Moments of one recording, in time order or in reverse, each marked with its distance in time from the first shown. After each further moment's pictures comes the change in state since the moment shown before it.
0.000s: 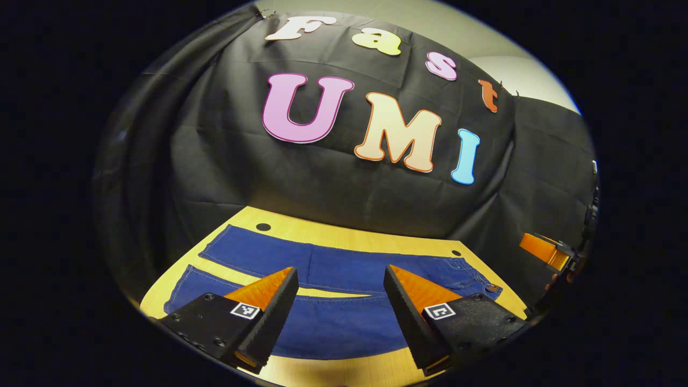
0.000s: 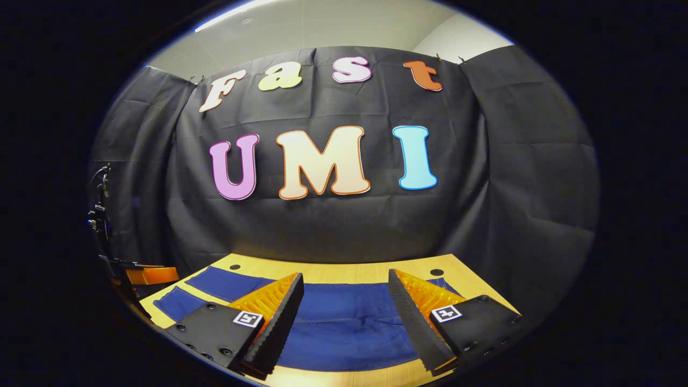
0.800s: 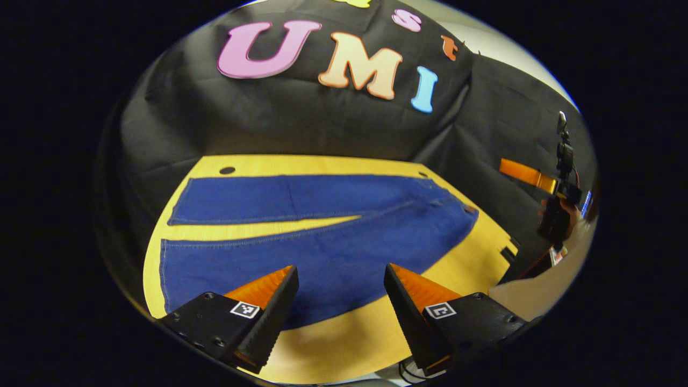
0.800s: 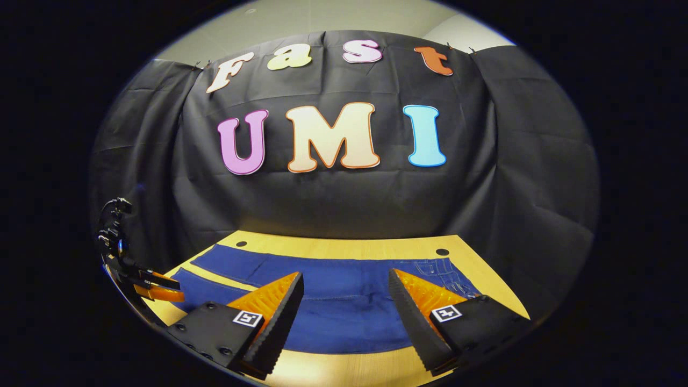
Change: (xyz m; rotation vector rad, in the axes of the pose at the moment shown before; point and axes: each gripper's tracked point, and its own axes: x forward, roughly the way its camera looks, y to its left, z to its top) left arm -0.031 0.075 -0.129 0.173 0.453 -0.309; right arm -0.019 0.015 -0.050 -0.033 0.143 0.021
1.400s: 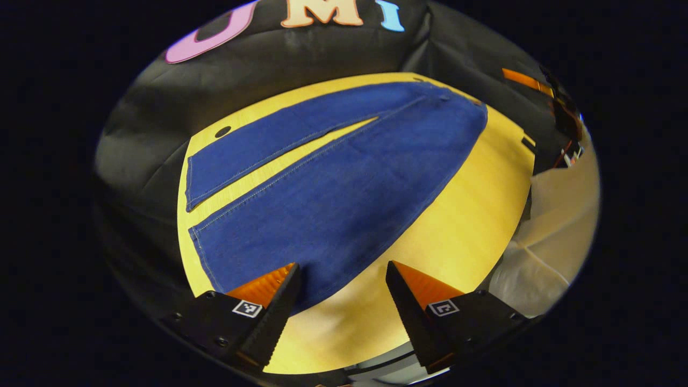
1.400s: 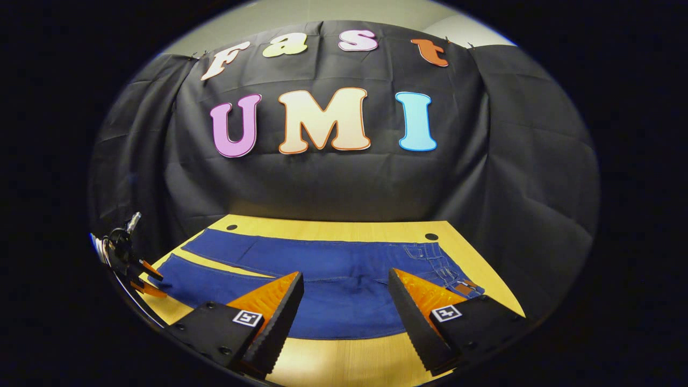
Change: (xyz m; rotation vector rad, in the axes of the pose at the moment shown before) left arm -0.032 0.096 -0.085 0.335 0.427 0.057; right arm -0.009 -0.017 -0.027 -0.006 0.070 -0.046
